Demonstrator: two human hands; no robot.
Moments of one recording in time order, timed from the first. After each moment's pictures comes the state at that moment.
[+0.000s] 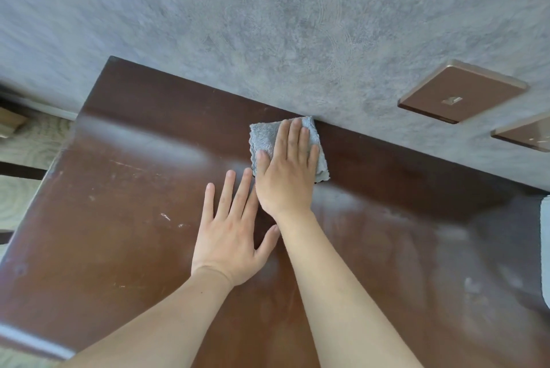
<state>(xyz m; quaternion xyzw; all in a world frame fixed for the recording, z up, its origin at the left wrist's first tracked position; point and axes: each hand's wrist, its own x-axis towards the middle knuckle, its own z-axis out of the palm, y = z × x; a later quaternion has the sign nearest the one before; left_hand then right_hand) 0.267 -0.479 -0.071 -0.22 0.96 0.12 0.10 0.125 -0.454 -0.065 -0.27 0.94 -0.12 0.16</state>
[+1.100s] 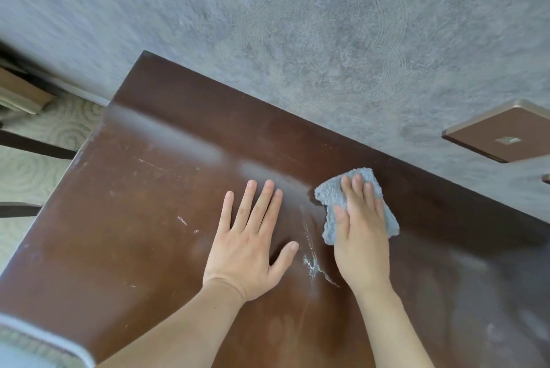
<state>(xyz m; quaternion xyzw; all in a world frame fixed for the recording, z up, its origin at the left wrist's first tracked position) 0.266 -0.479 -0.075 -0.23 0.96 0.12 0.09 0.113 -0.352 -0.058 -0.28 0.92 -0.20 0.18</state>
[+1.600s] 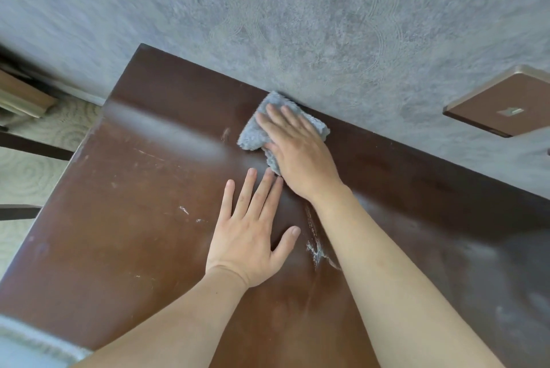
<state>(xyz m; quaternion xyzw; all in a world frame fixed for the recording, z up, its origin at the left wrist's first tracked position) 0.267 -0.478 -0.074 -0.23 0.96 0.12 0.08 0.086 -0.471 -0.067 -0.54 0.81 -0.15 0.15</state>
